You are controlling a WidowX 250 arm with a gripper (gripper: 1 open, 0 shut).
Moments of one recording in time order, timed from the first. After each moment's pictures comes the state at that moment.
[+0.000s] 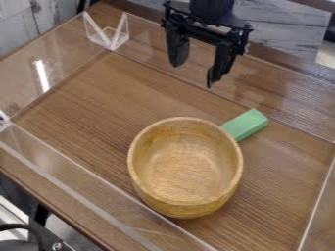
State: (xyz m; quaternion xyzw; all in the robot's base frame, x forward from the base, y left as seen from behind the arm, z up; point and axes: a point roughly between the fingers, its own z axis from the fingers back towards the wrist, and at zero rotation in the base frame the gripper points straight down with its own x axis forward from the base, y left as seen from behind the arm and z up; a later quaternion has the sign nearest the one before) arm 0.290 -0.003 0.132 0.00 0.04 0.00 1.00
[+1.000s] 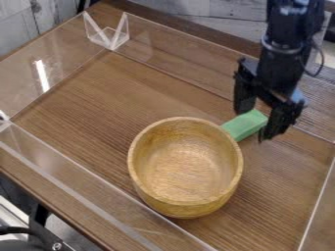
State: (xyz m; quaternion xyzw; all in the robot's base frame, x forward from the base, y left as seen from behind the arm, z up) arm 0.314 -0.085 0.060 0.00 0.02 -0.23 0.97
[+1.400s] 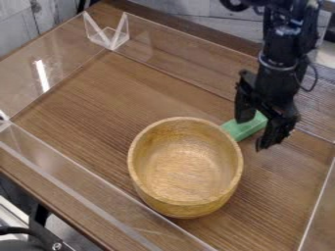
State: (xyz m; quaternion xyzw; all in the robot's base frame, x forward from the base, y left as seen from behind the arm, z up) arm 0.322 -0.081 0.037 -0.01 0.01 -0.26 0.97
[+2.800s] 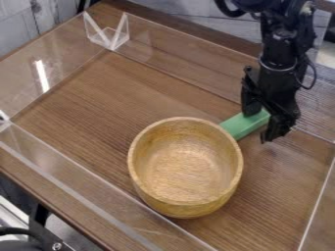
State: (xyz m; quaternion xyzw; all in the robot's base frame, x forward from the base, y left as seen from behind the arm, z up) arm 0.344 -0.075 0.024 -0.01 -0.04 -0.26 0.97
